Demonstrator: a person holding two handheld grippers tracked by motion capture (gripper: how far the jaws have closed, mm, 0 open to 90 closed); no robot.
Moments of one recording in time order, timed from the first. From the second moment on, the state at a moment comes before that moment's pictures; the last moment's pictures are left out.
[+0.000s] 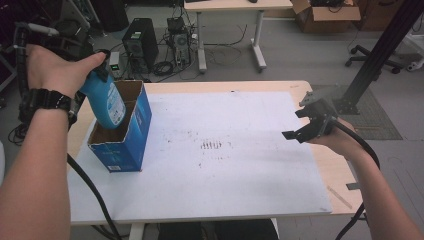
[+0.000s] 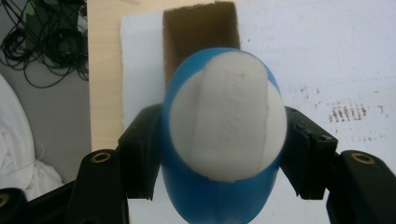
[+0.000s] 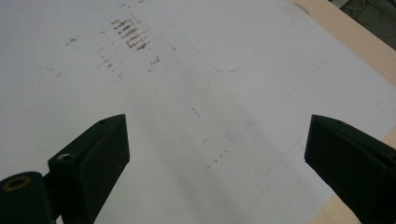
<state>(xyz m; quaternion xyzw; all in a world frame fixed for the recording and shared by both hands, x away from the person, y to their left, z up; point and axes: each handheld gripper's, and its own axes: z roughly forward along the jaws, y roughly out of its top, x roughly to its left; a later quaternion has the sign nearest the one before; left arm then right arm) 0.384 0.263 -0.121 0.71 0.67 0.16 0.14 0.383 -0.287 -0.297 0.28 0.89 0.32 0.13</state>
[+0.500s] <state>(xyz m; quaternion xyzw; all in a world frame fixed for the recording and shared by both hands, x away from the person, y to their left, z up) 0.391 0.270 -0.174 0.71 0.68 0.14 0.12 0.379 -0.291 -0.301 0.28 0.90 0.31 0.14</state>
